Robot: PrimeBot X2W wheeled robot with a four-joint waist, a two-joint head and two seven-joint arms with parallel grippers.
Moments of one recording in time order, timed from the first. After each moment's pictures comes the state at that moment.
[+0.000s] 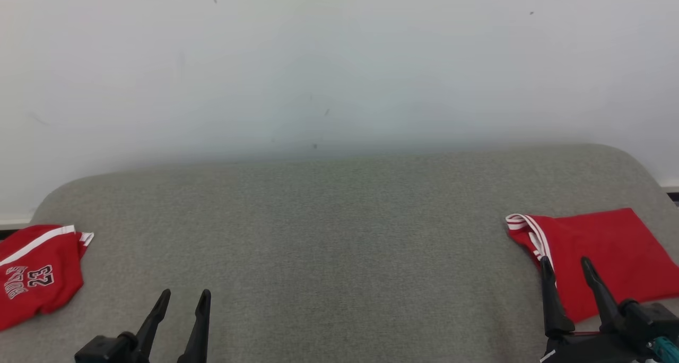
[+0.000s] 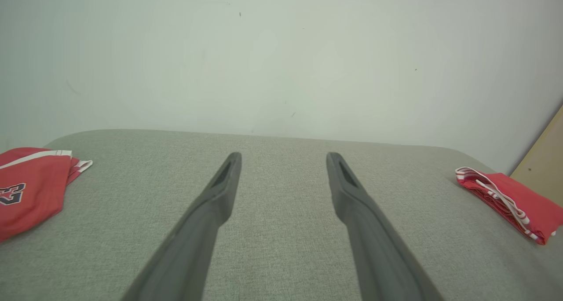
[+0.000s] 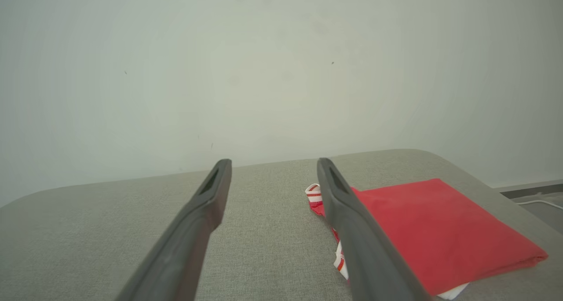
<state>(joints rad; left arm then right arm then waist) 0.05 0.19 -0.22 0.09 -0.33 -0.04 -0.13 0.06 -0.11 -0.04 0.15 0.30 0.03 -0.23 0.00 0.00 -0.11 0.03</state>
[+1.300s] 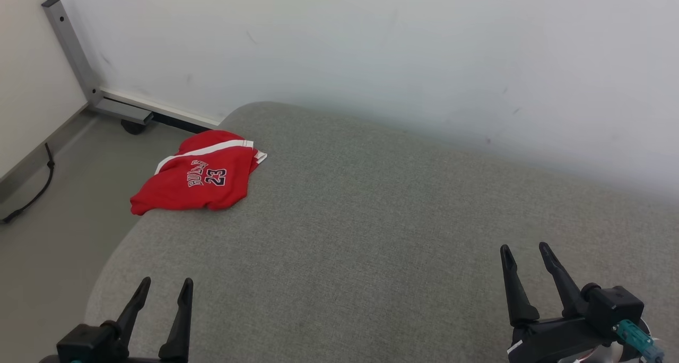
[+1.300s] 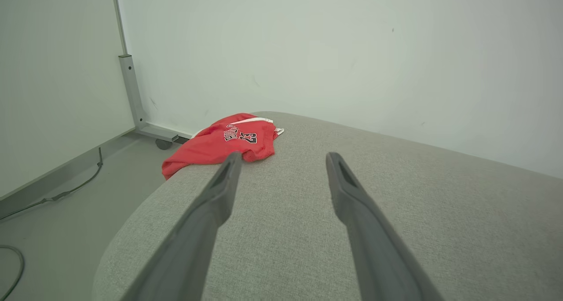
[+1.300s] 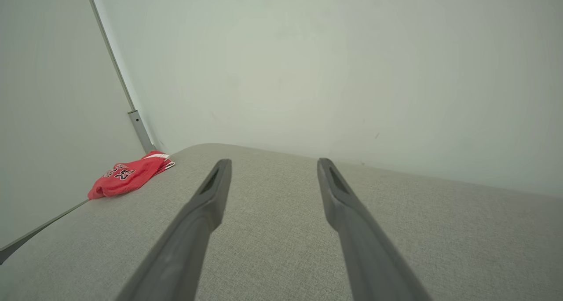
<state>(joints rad) 0.03 0.23 -0.20 0.05 -0.29 -0.03 -0.10 0.00 -0.08 0.05 0.15 0.31 0.04 -0.21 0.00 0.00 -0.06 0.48</state>
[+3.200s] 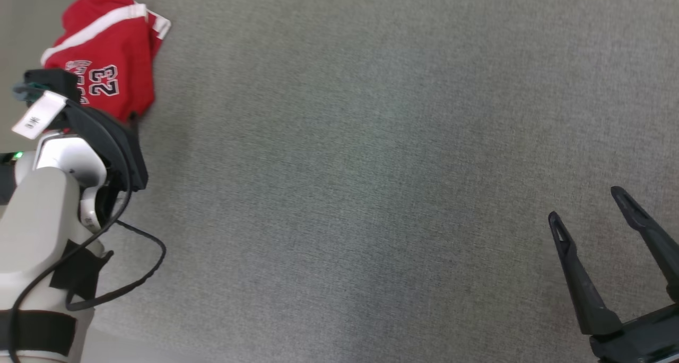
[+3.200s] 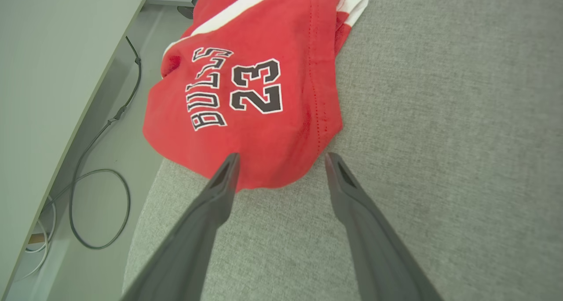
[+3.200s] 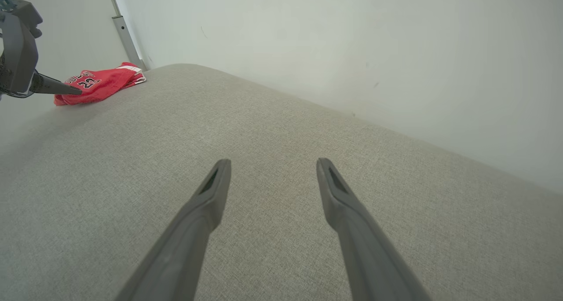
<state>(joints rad) -0.87 0.23 -0.24 0.79 -0.25 0.04 0.36 0.20 -0.34 0.01 -0.82 0.08 -0.01 0.31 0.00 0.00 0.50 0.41</state>
